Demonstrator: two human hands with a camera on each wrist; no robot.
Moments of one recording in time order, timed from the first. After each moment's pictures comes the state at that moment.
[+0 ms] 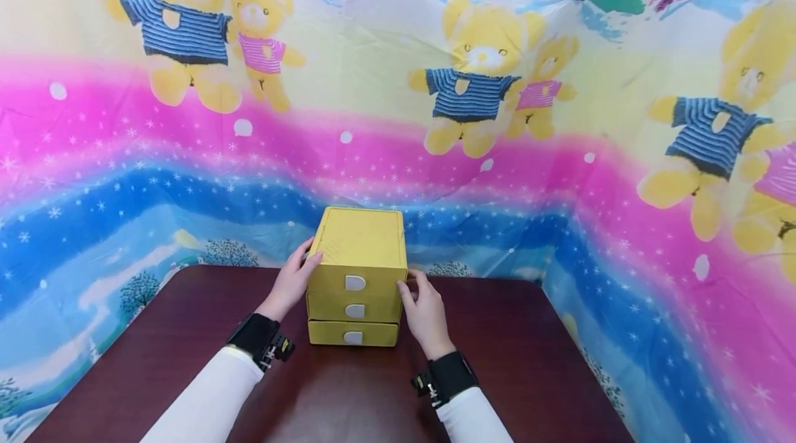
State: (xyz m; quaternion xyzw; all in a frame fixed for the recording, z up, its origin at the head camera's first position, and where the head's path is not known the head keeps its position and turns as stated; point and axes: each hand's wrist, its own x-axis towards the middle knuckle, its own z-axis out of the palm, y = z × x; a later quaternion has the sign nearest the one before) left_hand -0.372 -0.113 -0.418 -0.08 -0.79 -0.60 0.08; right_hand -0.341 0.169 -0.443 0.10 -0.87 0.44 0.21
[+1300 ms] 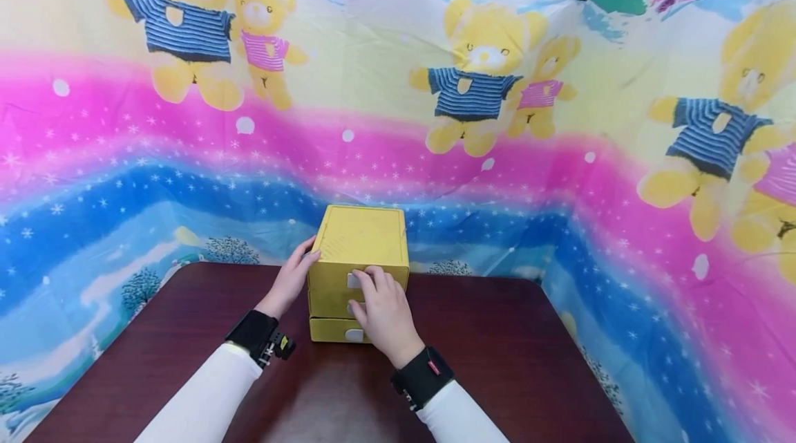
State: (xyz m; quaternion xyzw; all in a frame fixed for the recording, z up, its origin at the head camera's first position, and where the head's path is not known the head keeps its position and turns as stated) left_hand -0.373 -0.119 -0.418 -0.10 -0.77 -0.63 0.05; right_hand -0.315 0.109 -0.419 0.30 -0.89 0.15 0.32
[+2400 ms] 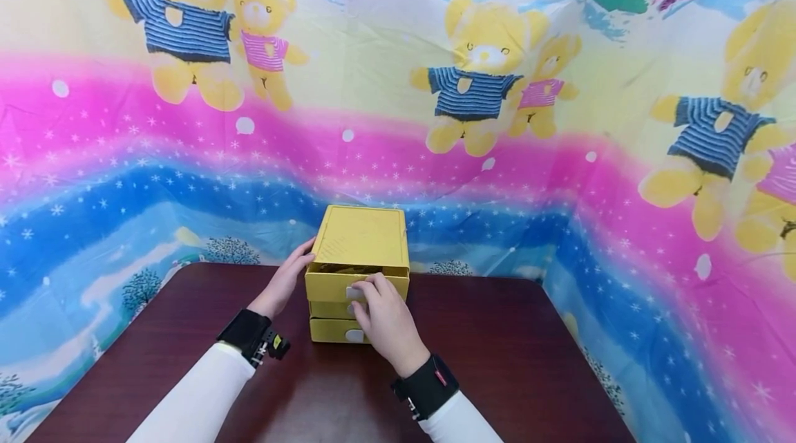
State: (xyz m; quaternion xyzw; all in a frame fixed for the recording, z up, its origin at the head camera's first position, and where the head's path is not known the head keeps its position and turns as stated) left_hand -0.372 -0.130 -0.415 -0.12 -0.74 -0.66 -0.02; right_hand -0.301 0.112 -0.415 0.32 -0.87 0.23 0.30
